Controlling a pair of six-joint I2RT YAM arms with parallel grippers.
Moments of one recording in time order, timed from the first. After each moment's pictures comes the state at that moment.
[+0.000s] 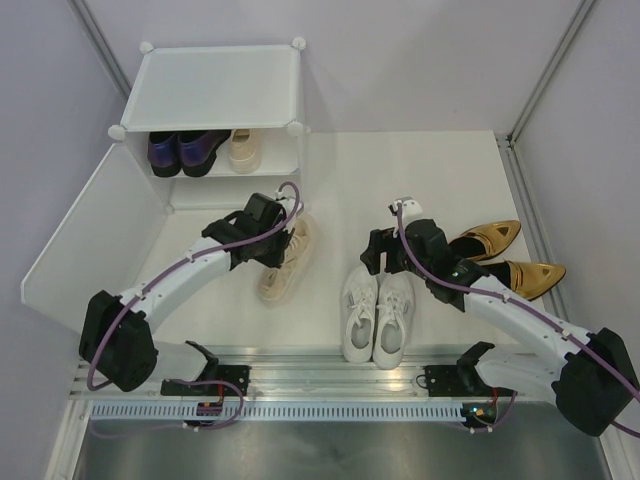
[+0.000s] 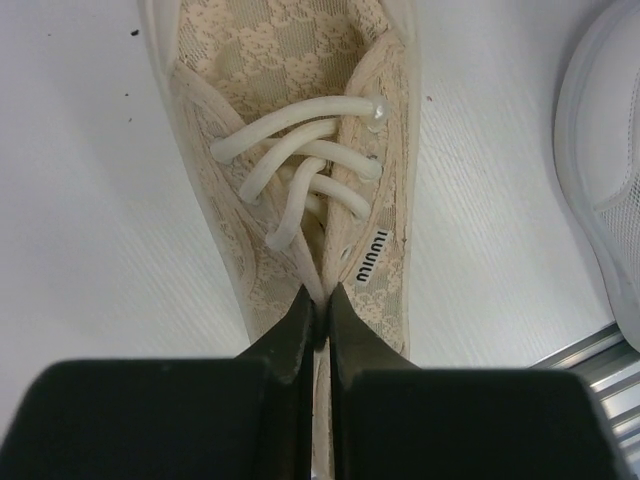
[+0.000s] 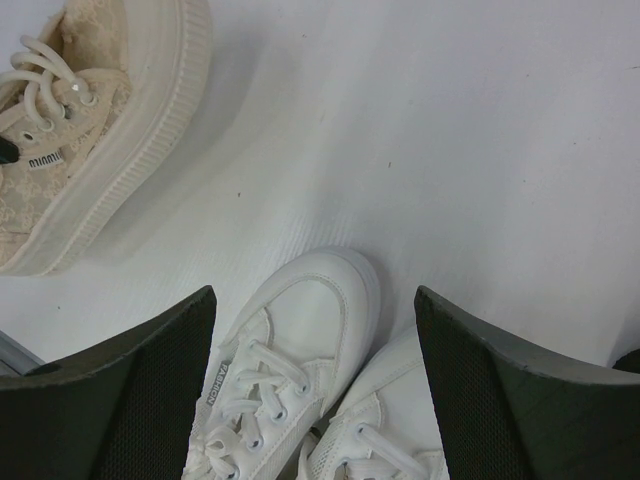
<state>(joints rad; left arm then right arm) -0.57 1.35 1.01 -0.63 0.03 -0.04 0.63 1.09 0.68 -0.13 0.03 0.36</state>
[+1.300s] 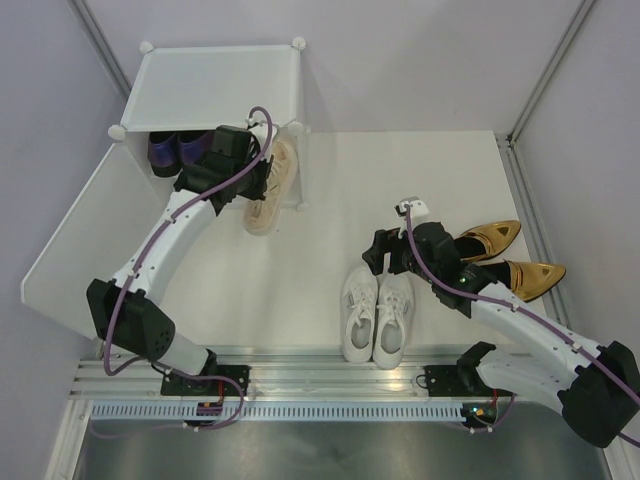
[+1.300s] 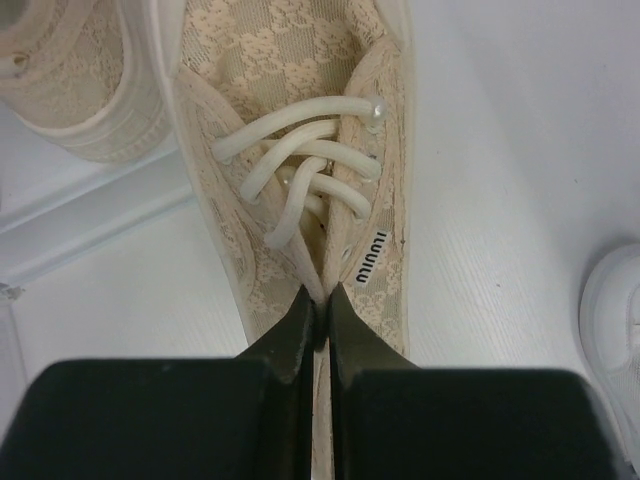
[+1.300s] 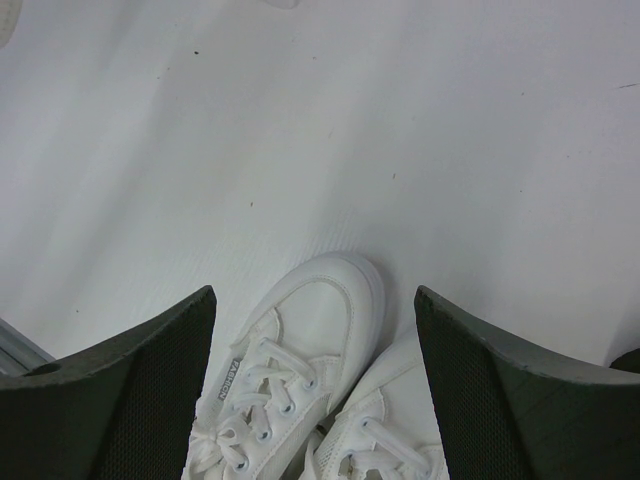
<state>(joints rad) -0.37 1.48 1.48 -0.70 0.00 0.07 0.63 1.02 0.66 -0.12 0.03 0.37</state>
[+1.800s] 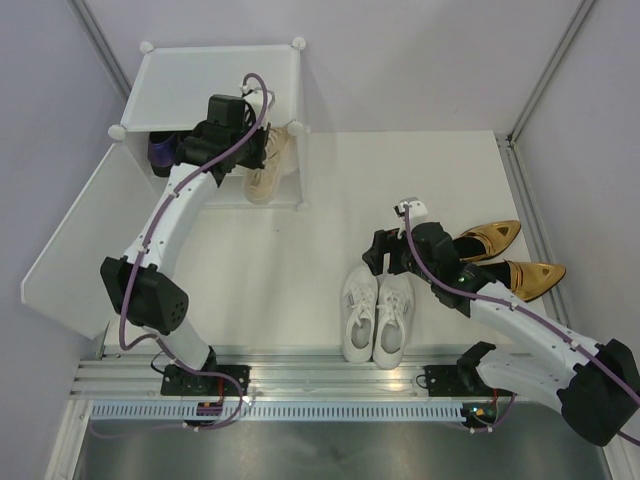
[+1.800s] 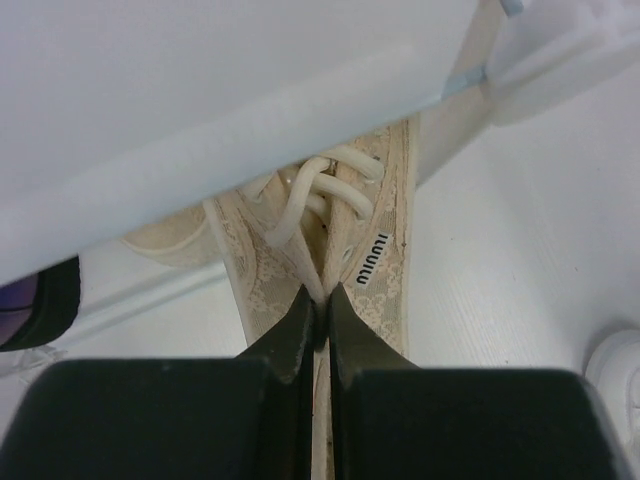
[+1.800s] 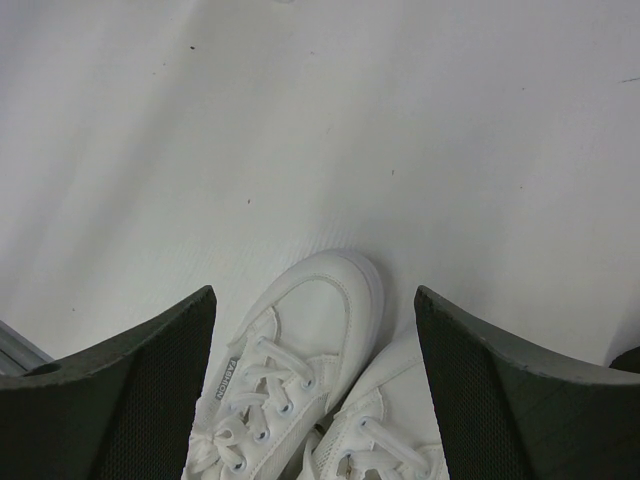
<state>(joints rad) -0.31 1.65 1.75 -0.71 0.02 0.08 0.63 1.02 0.65 -0.12 0.03 0.37</state>
